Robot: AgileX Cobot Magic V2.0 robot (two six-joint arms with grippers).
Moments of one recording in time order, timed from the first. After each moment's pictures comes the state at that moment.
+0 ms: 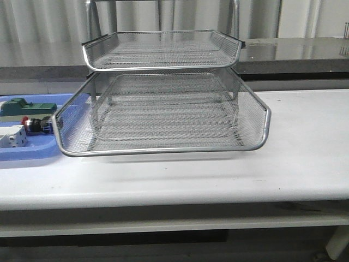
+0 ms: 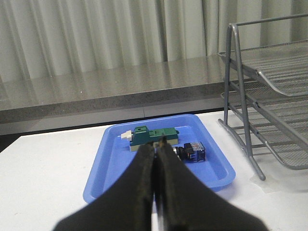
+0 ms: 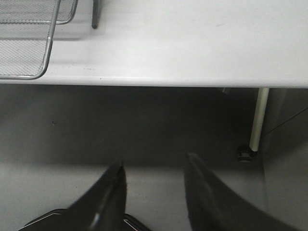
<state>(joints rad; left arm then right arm) 0.01 0.00 0.00 0.06 0.04 0.04 0.28 0.52 -0.87 -0.15 1.21 0.25</state>
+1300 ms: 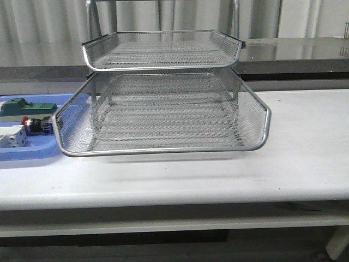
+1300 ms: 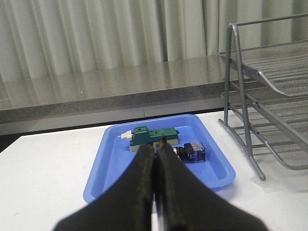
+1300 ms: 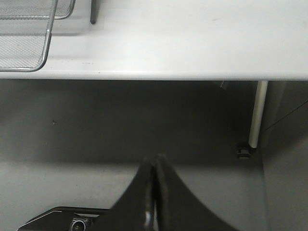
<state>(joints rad) 0.01 0.00 0.00 0.06 0.04 0.04 0.28 0.48 -0.88 -0.15 1.26 0.25</state>
